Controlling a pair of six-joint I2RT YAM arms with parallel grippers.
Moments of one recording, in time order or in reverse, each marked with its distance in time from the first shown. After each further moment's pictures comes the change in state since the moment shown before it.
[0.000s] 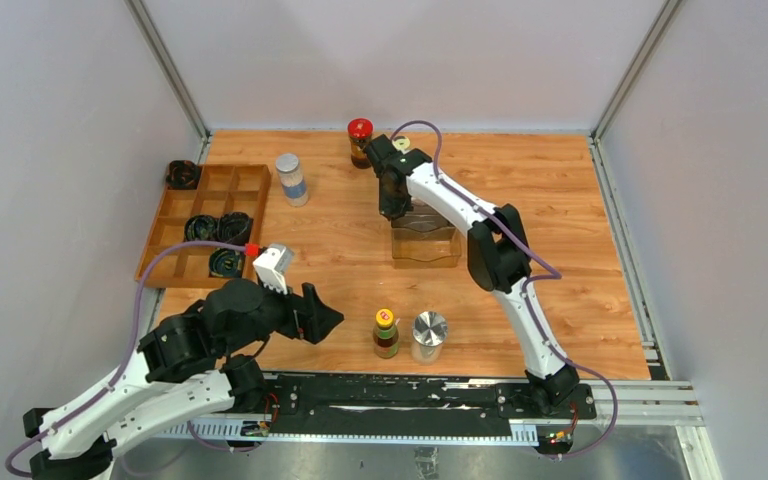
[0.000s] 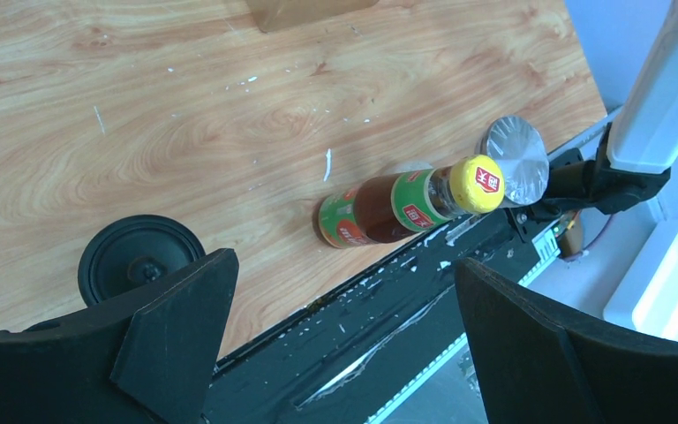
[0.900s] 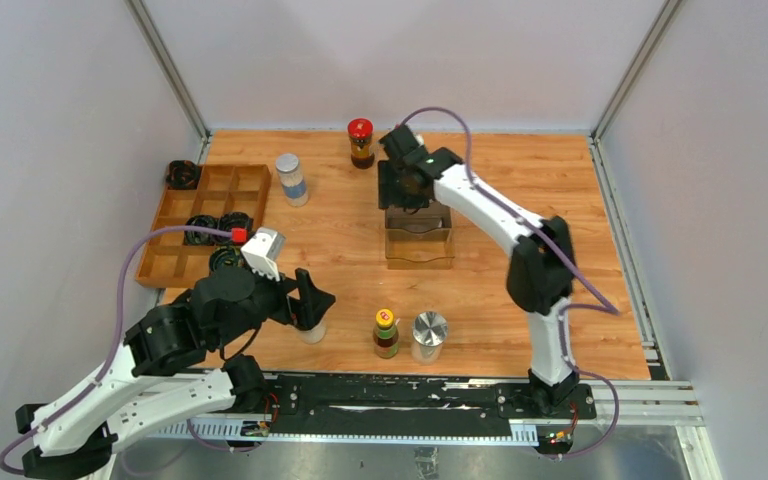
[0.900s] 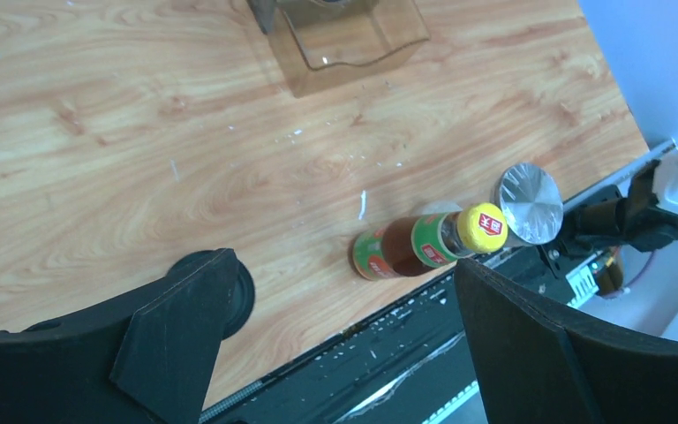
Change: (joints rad) left arm 0.000 0.084 0.155 -0.060 -0.102 0.081; right arm 0.022 -0.292 -0.292 0.152 -0.013 -0.060
